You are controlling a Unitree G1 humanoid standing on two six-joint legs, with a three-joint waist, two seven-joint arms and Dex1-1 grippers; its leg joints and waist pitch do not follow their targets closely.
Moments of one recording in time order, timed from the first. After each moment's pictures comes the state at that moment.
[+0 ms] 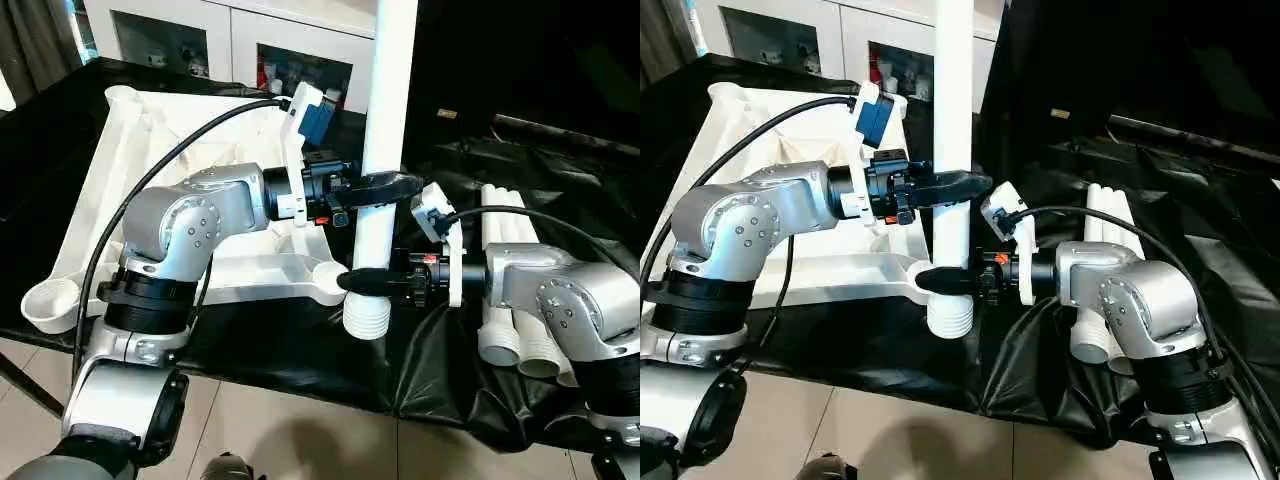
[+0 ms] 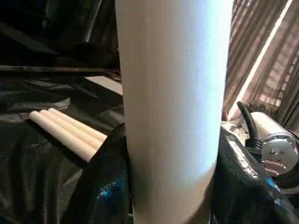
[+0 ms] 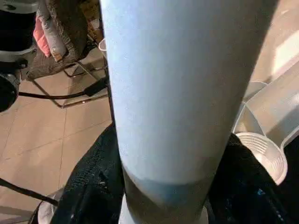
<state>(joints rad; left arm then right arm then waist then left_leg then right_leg) -0.83 0.24 -0.05 0.08 -0.65 0.92 -0.82 -0.51 -0.48 0.14 -0.09 0.62 0.93 0.94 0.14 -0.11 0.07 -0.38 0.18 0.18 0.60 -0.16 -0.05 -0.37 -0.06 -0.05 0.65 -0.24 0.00</state>
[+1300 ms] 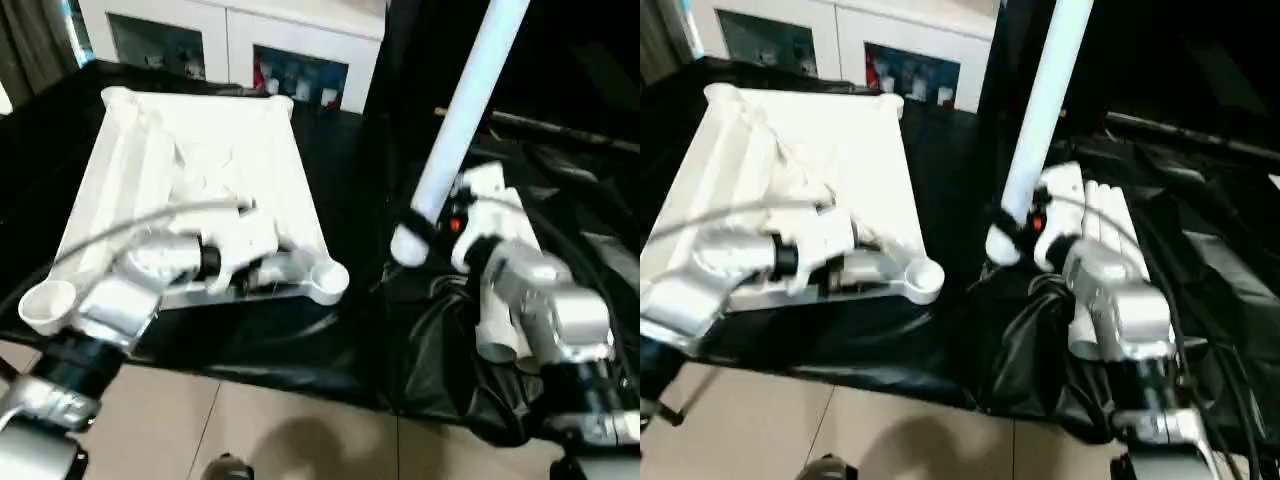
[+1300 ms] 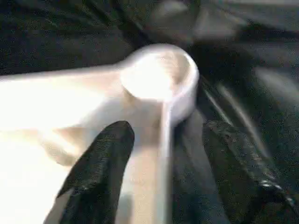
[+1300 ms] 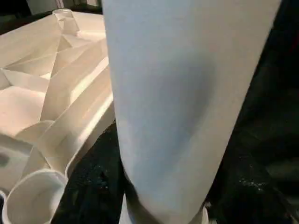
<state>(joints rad) -0.58 0.58 -0.37 0.37 -0.04 0.14 -1.08 -0.46 -0.30 -0.03 0.17 0.32 0.48 0.48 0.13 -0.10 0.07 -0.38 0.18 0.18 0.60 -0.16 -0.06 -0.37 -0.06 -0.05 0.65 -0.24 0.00</state>
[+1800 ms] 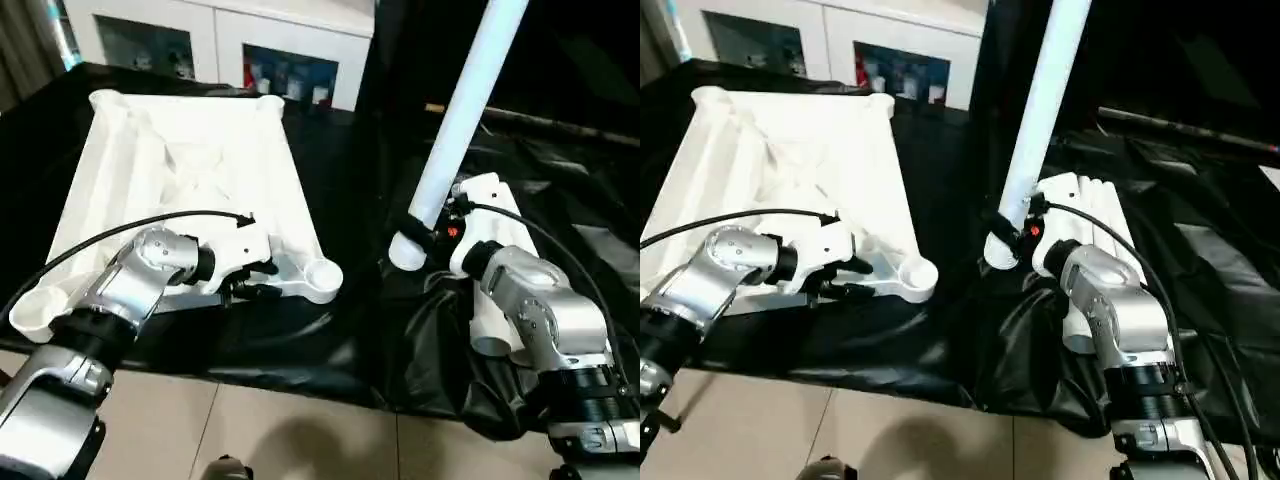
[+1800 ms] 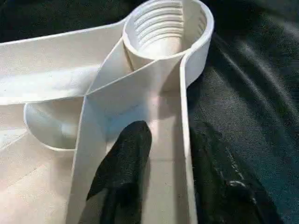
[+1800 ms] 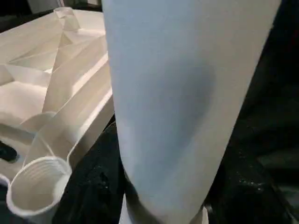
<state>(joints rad) -0.69 0.56 -0.41 0.63 0.04 0.01 -1.12 -0.43 -0.30 -0.01 0.14 0.31 0.48 0.50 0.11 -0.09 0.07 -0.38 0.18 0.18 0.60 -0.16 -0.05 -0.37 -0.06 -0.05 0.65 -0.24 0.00</state>
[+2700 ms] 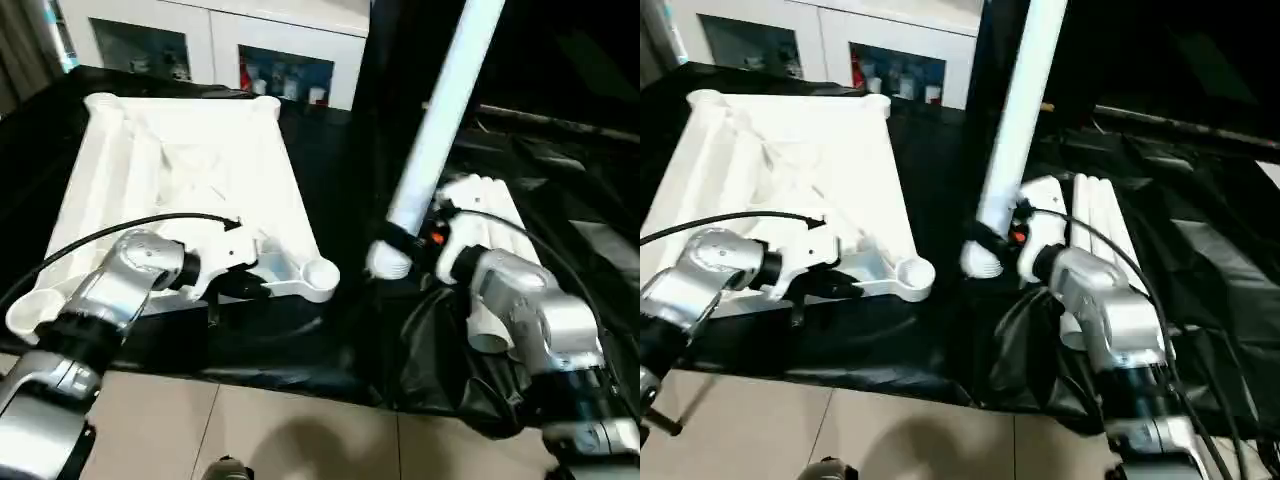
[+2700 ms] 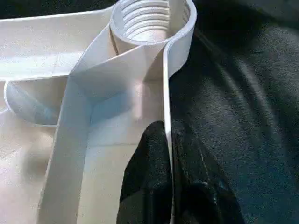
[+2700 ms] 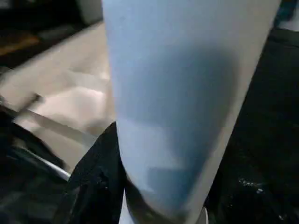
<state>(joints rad) -0.64 0.58 -0.35 0.56 0.01 0.08 -1.20 -0.50 -0.27 0.01 0.14 0.41 0.58 0.64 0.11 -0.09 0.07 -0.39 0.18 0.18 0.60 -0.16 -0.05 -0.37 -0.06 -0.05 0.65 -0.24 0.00</state>
